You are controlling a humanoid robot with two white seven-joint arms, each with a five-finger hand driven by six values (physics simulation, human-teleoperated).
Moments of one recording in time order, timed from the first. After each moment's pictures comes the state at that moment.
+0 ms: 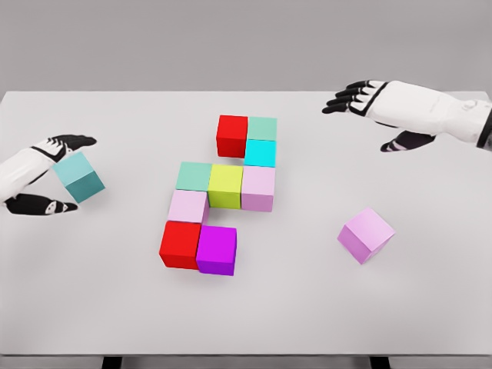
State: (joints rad) left arm -0.03 0.87 -0.12 -1.53 -0.14 -0.61 -0.20; right arm -0.61 -0.80 0.39 -1.56 0.30 -0.61 0.61
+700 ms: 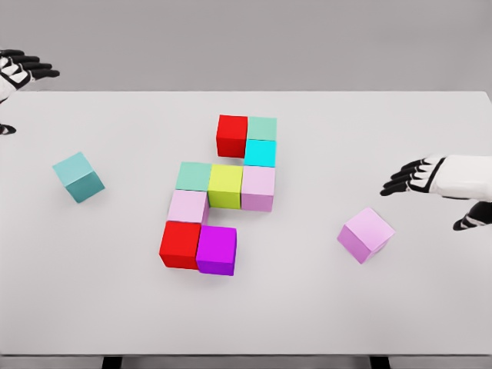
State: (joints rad) left arm -0.41 0.98 -0.14 -1.48 -0.48 -0.61 -0.34; right arm -0.48 -1.31 0.59 -1.75 -0.04 -0.60 0.61
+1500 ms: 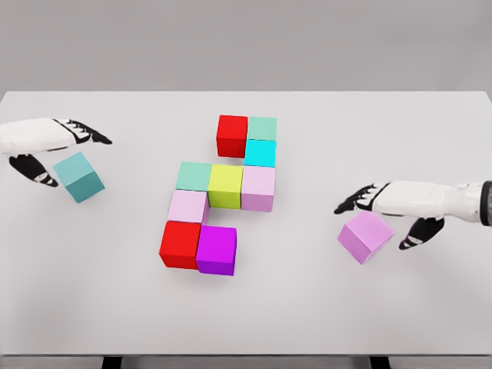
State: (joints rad) left arm -0.68 0.95 -0.63 -1.27 -0.25 -0.61 -0.61; right arm -0.54 -1.12 0.77 -1.75 0.04 -0.39 0.61
